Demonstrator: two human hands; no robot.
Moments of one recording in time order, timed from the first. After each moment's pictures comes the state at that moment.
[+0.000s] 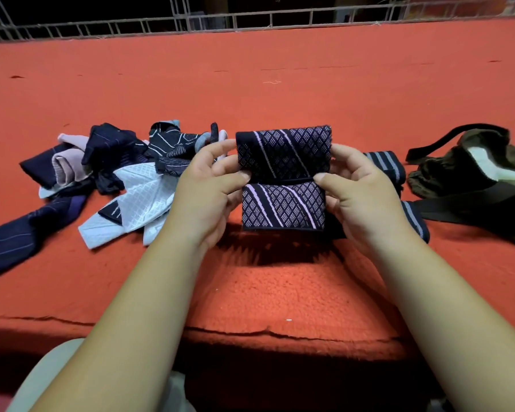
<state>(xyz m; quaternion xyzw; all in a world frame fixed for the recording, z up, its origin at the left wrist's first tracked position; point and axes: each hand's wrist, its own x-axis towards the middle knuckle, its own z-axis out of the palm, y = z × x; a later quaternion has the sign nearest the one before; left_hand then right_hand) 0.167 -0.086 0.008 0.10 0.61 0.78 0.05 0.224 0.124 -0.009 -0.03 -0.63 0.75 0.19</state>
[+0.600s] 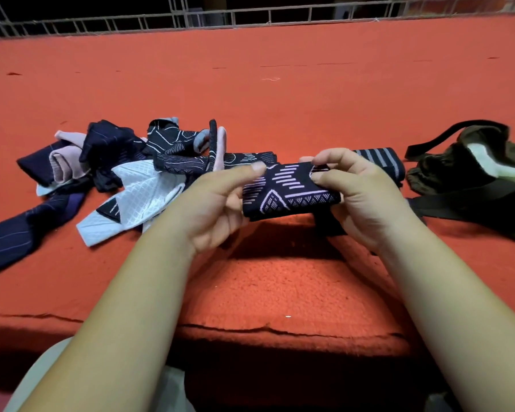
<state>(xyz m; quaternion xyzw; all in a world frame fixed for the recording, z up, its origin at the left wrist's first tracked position) 0.178 -0.089 0.015 0.13 0.55 0.78 0.26 0.232 0.126 0.002 -0.01 -0.58 0.81 0.10</state>
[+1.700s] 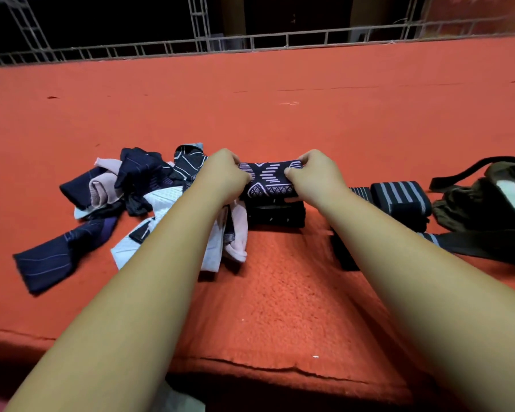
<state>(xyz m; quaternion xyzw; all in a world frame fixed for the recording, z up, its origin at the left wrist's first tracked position) 0.058 -0.106 0.045 0.08 0.92 0.37 -0.03 0.093 0.079 0.030 -0.15 -0.88 0.43 0.15</state>
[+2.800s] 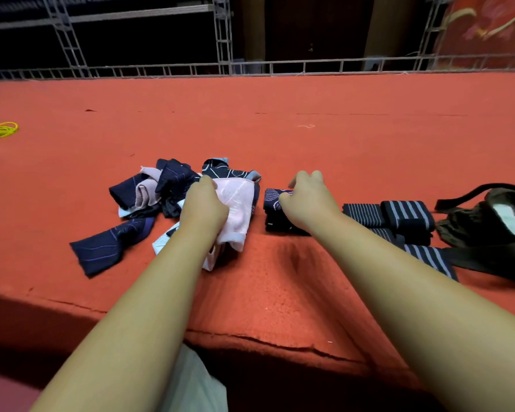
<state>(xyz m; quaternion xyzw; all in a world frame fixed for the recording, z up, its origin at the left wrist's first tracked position) 0.084 -0.194 0.017 -0.01 0.93 0.32 -0.17 0.138 0.016 0.047 -0.09 -0.95 0.27 0.12</state>
